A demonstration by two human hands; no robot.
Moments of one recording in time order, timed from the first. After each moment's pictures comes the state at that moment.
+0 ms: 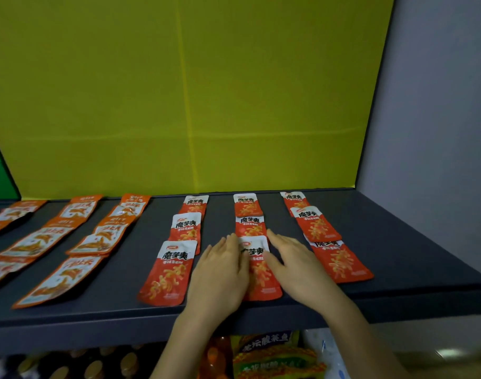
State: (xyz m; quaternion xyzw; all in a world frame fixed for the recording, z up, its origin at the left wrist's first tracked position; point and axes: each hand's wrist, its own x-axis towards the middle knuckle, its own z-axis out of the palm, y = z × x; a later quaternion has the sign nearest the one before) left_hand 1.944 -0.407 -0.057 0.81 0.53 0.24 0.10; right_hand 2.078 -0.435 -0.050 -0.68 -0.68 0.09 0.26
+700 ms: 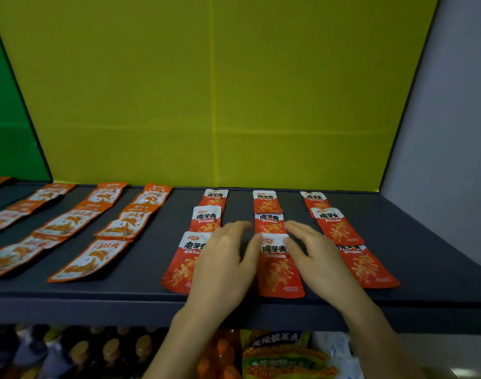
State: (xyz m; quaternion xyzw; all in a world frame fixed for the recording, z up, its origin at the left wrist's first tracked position) left_hand 1.921 -0.418 -0.042 0.77 0.49 0.39 0.12; right_hand 2.075 -0.431 -0.046 -0.65 -0.67 0.10 0.35
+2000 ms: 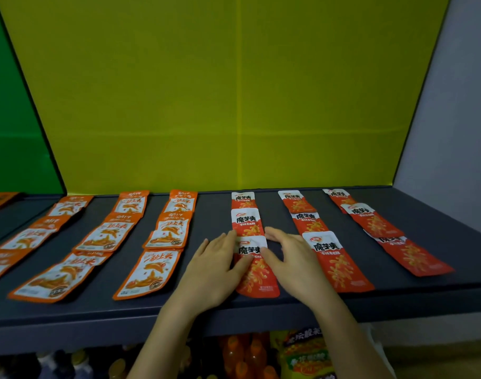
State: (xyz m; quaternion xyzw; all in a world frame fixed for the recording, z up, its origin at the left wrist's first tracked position) left_hand 1.810 -0.364 -0.056 0.85 0.48 0.16 0.13; right_hand 1.955 -0.403 -0.058 -0.67 -0.64 0.09 0.36
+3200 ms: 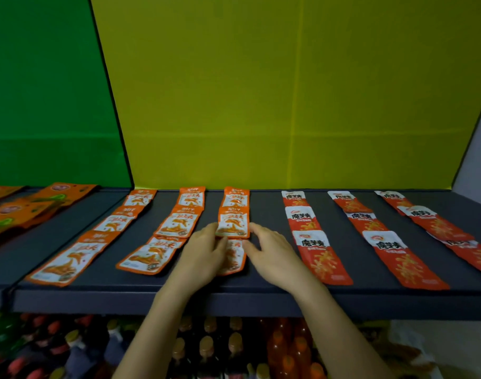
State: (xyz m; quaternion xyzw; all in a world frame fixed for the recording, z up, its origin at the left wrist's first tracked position) left_hand 1.703 -0.344 -0.053 0.76 0.54 0.33 0.17; right_hand 1.839 -0.376 -0.046 -0.61 -0.70 0.17 0.32
